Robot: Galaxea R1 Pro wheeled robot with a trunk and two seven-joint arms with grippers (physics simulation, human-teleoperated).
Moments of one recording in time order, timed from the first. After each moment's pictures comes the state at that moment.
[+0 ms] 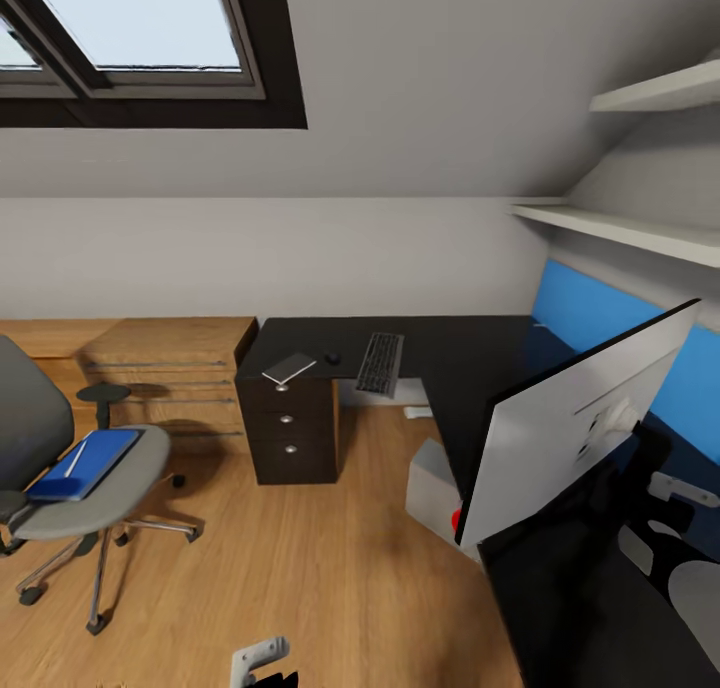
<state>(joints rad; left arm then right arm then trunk) -0.03 -0.06 -0.19 -1.02 0.44 0.36 0.24 -0.85 -0.38 -0.14 -0.10 -0.23 -0.38 -0.23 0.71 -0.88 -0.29</state>
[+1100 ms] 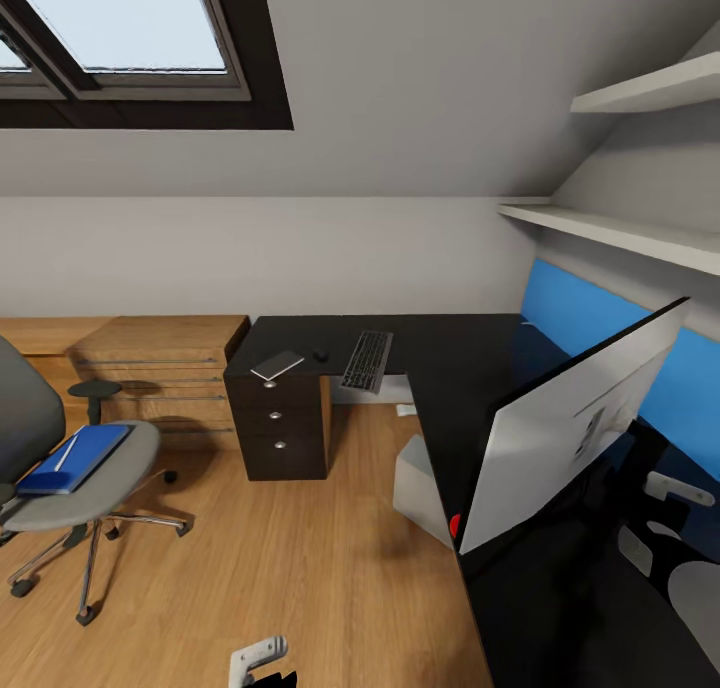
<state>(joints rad) -0.03 -0.06 -0.18 -1.02 0.44 0.36 0.24 -0.85 -0.38 -0.12 -0.10 -0.26 -0.40 -0.20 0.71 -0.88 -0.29</state>
